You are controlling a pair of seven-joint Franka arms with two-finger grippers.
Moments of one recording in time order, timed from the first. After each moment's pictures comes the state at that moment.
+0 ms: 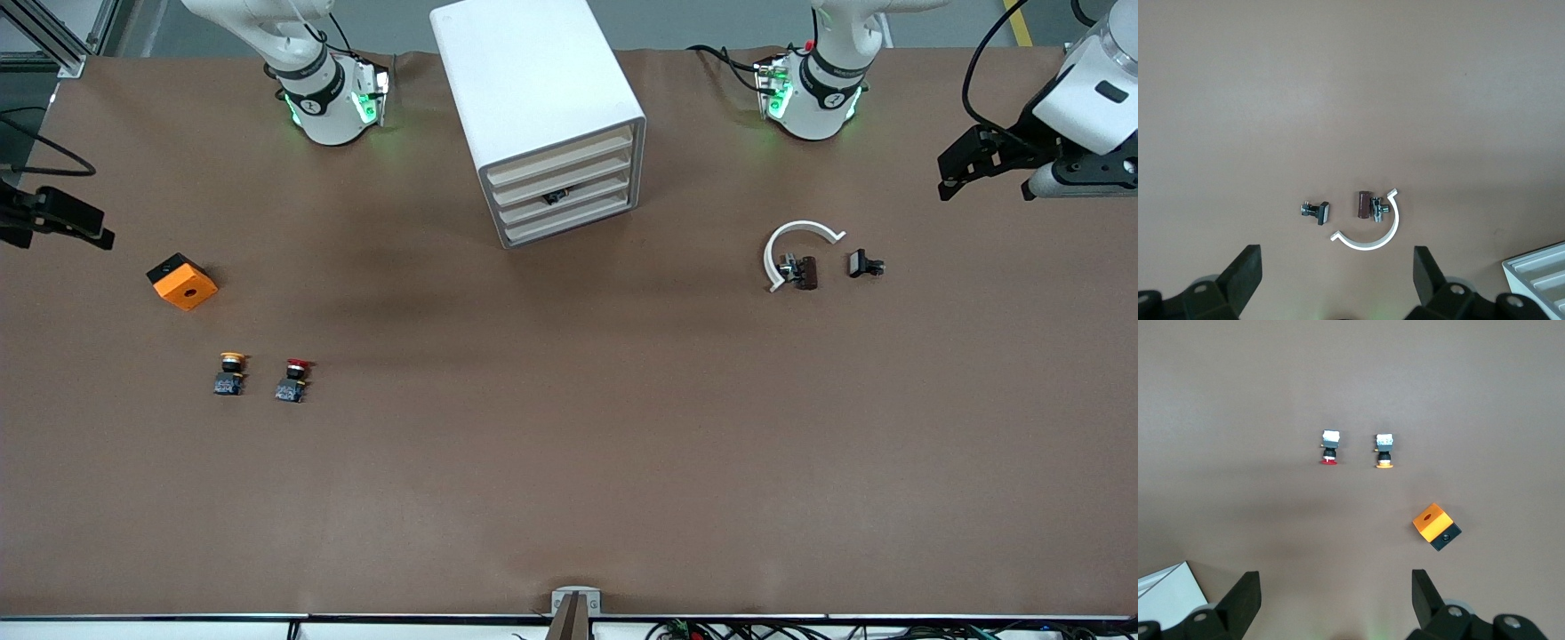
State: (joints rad) left arm 0.02 -0.15 -0.13 -1.71 0.01 1.56 -0.08; right arm -0.03 0.07 -0.04 -1.41 0.00 1.41 -0.03
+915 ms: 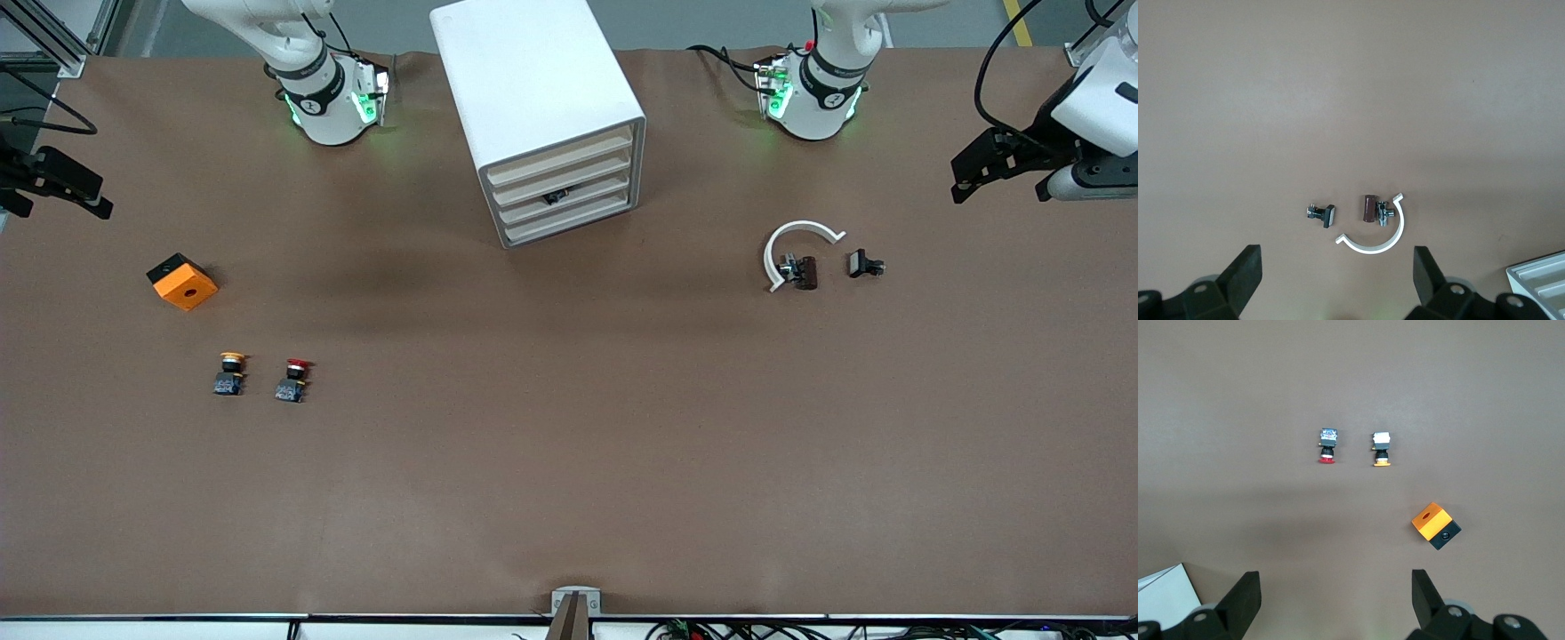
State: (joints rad) left arm 0.03 -0.14 -0.12 -1.68 0.02 1.56 -0.08; right arm -0.03 -0.10 -0.06 -1.63 0.00 1.53 -0.04
